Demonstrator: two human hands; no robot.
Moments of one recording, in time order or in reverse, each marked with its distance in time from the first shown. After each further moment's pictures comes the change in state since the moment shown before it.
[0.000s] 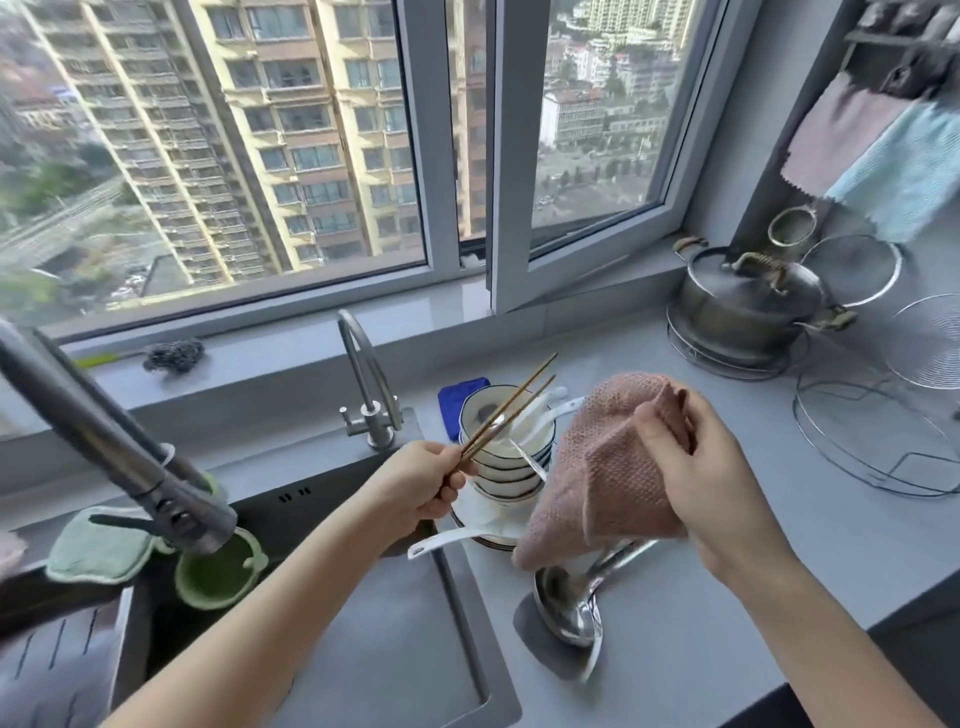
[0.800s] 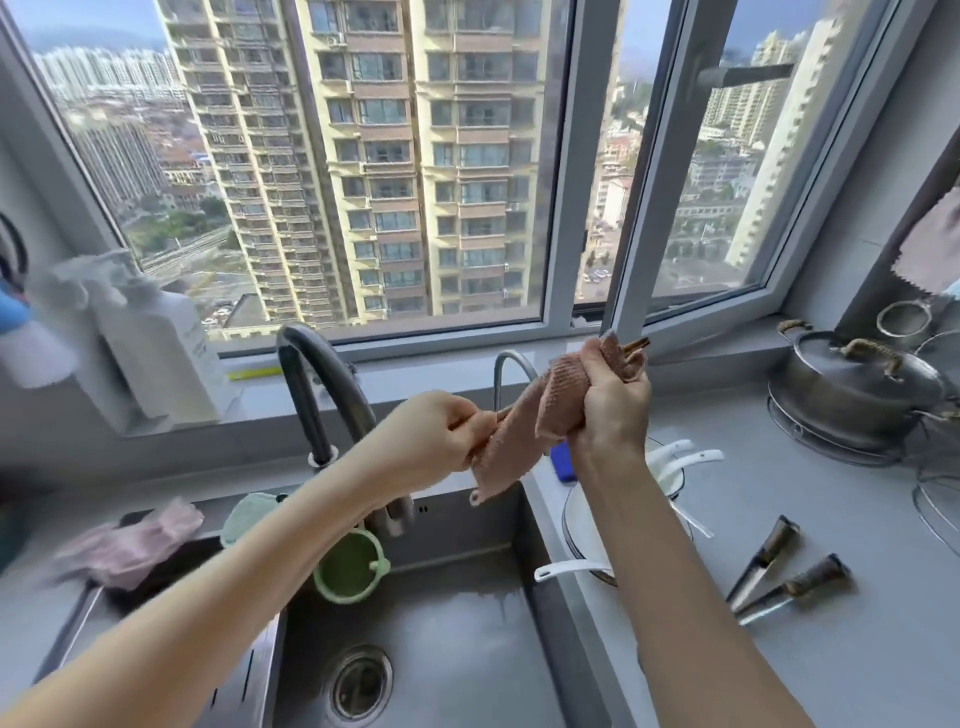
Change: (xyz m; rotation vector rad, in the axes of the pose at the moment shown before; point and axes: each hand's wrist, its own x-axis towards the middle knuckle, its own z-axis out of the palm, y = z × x) left_hand -0.156 0.044 -0.131 0.795 0.261 0.563; right_hand 0.009 -0.088 0.211 0.781 0.186 0.182
